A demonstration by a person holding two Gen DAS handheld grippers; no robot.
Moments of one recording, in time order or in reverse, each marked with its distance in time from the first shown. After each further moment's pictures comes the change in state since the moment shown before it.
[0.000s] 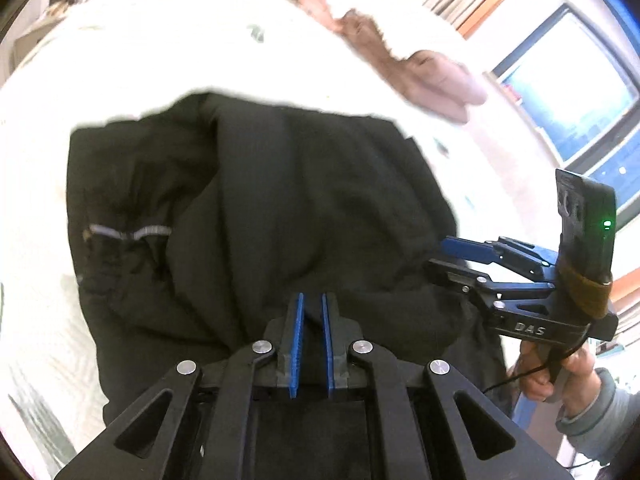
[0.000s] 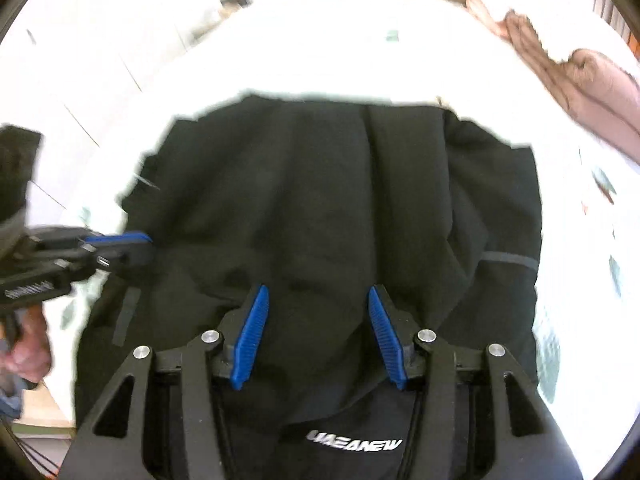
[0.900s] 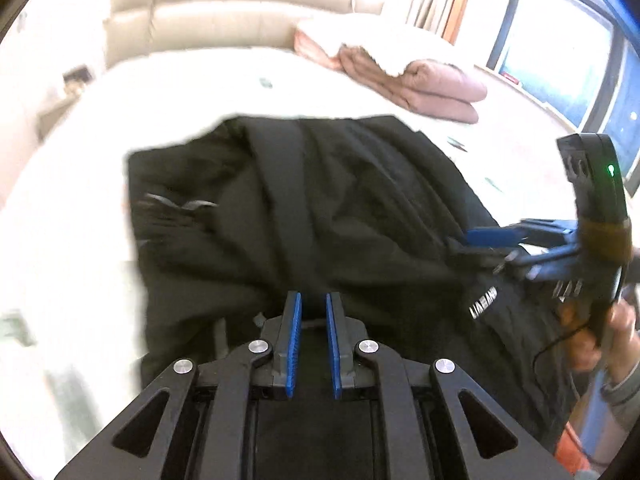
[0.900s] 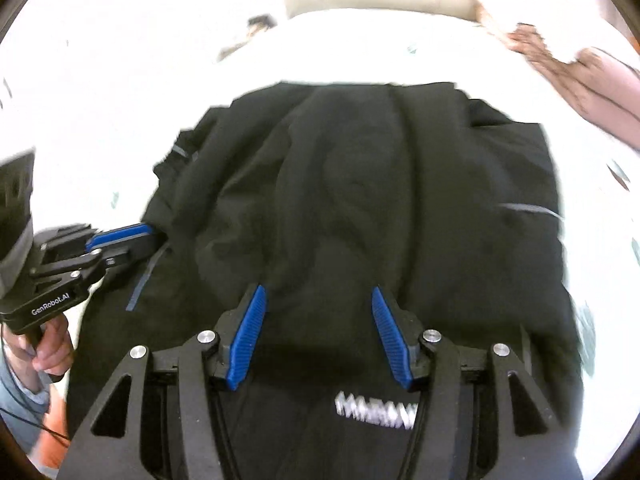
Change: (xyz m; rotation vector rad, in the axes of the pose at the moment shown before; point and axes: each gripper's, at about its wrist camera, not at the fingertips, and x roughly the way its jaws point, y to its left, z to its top) left arm -0.055 -0.018 -0.111 0.193 -0.209 0.222; right arm -0.023 -0.001 -0.102 0.008 -0.100 0.062
